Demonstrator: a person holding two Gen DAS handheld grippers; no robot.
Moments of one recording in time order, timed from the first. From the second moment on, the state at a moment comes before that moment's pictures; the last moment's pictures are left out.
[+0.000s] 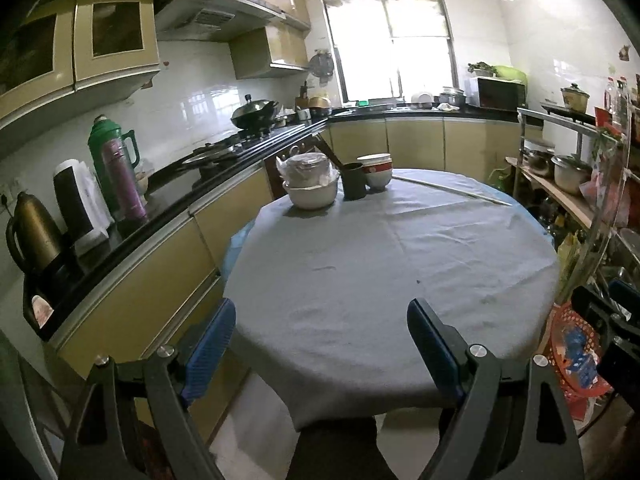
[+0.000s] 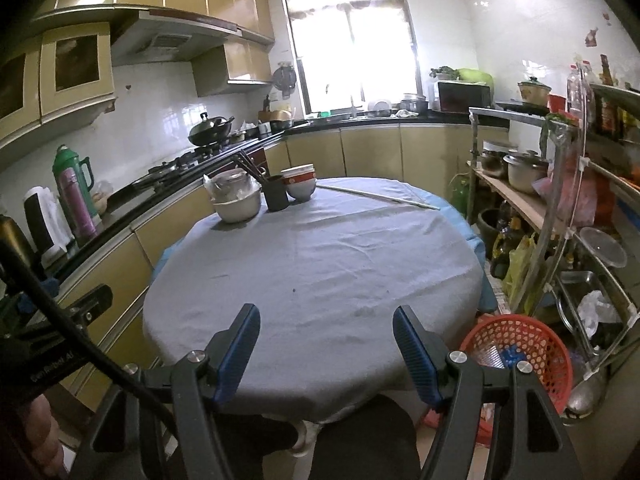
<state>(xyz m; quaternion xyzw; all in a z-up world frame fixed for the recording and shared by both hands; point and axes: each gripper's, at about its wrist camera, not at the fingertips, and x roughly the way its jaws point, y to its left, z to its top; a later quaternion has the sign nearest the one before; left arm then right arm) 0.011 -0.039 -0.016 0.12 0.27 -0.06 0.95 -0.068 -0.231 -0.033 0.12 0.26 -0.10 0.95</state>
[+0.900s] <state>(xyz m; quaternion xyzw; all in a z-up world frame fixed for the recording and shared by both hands) 0.013 -0.021 -0.017 0.10 0.27 -0.05 0.96 -0.066 -0.212 -0.027 0.10 0.26 -0.09 0.96</state>
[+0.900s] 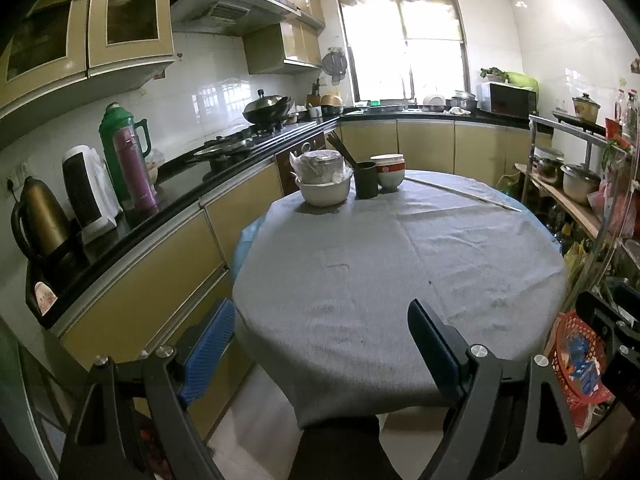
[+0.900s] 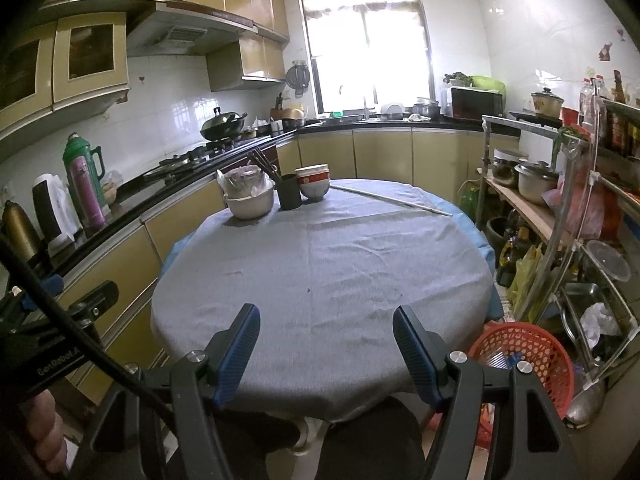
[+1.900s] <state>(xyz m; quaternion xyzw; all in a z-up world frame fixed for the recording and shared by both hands) 0.071 -0.045 -0.027 0.11 0.30 -0.03 0.95 0.007 -0.242 -0.039 0.11 0.27 -0.07 0.95</state>
